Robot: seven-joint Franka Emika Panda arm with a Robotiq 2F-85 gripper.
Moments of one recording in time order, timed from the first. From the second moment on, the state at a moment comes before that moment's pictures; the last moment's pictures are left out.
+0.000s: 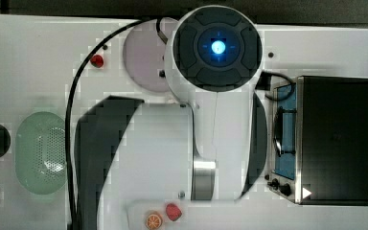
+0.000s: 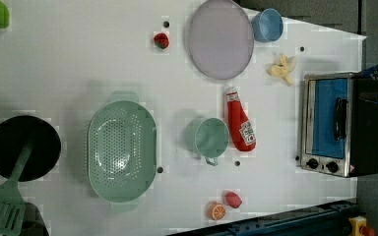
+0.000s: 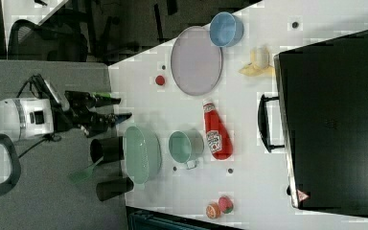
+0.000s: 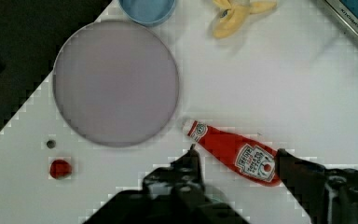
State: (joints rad) arm -0.03 -0.03 0.02 -1.78 0.01 0.19 0.05
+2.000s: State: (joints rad) arm -0.12 0.23 0.14 -2.30 0.01 0.82 -0.82
